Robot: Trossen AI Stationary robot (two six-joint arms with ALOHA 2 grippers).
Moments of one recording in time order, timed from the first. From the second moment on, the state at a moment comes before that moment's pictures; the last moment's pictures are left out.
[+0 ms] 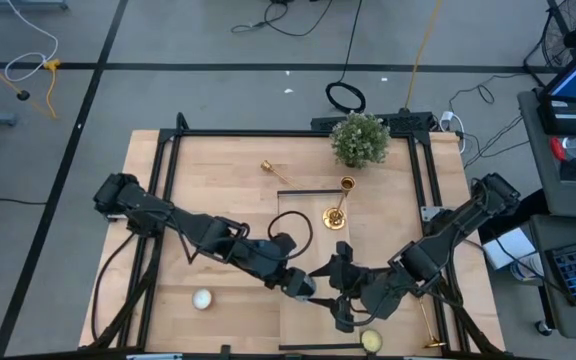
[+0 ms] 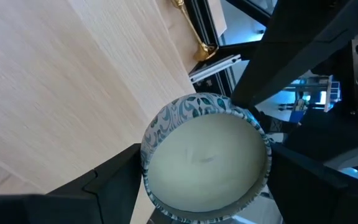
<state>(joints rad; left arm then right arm) -0.38 1.74 1.61 -0.42 0.00 -1.41 0.67 1.59 1.47 -0.46 0.51 0.57</state>
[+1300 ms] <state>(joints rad) -0.38 1.74 1.61 -0.40 -0.06 -1.43 0.64 1.60 1.47 -0.50 0.55 0.64</state>
